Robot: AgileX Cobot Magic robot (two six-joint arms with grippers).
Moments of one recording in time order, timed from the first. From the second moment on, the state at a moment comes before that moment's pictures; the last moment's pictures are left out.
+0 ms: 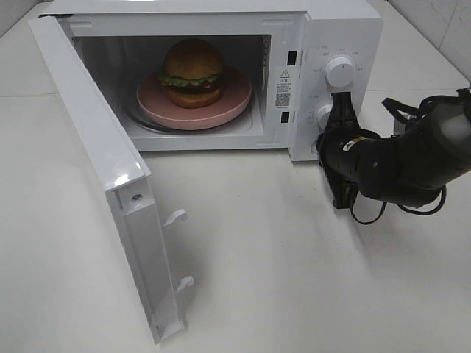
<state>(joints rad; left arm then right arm) 0.04 0.00 -0.50 -0.05 1.05 0.12 0.44 2.06 -0.82 0.49 -0.74 1.29</state>
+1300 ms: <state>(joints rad) 0.04 0.00 -0.50 -0.05 1.05 0.12 0.44 1.51 -0.76 0.13 0.36 0.33</state>
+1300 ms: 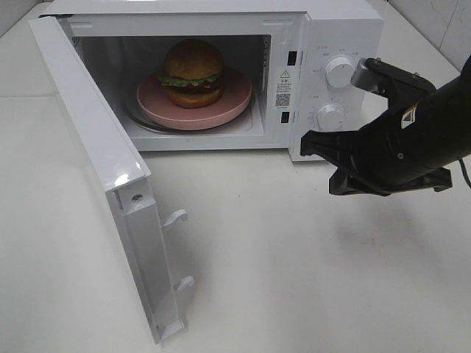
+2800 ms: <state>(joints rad) 0.04 0.00 -0.50 -0.05 1.05 0.12 0.44 1.51 -0.79 0.12 0.58 -0.91</state>
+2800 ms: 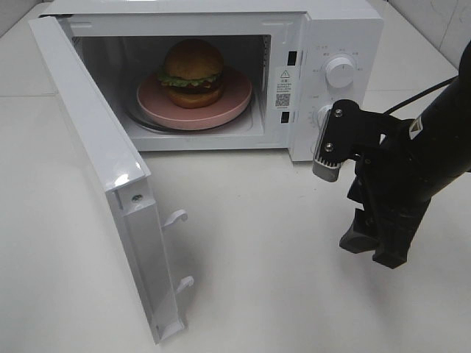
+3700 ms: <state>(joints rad) 0.04 0.00 -0.50 -0.05 1.05 0.12 0.44 1.51 -0.87 -0.16 0.58 -0.79</state>
